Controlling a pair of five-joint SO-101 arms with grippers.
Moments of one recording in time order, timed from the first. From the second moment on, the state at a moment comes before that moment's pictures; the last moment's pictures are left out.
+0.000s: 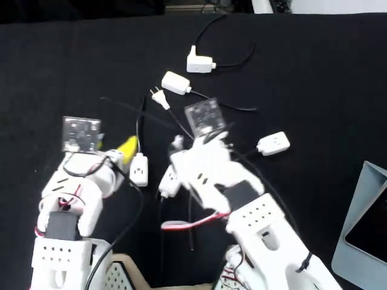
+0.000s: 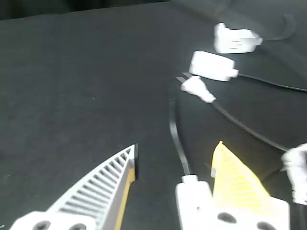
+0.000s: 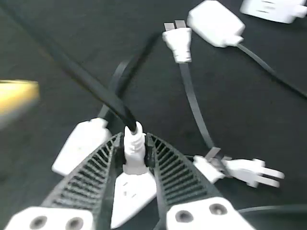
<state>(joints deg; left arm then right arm) -0.3 -81.1 72.5 46.5 -2.5 -27.6 -50.4 66.7 32.9 -8.0</state>
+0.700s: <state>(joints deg) 9.0 -34.9 60.0 49.1 -8.5 -19.8 -50.4 66.7 32.9 -8.4</state>
